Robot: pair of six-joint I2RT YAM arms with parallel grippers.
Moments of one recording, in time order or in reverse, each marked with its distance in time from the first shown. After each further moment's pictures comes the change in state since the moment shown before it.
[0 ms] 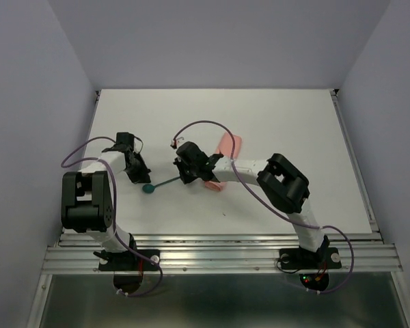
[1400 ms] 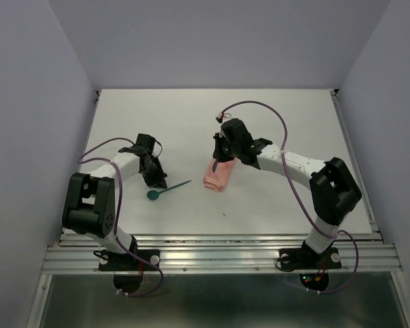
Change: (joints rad) left arm -0.220 -0.025 0.002 -0.082 0.011 -0.107; right arm -0.261 -0.406 -0.263 -0.052 -0.028 0.066
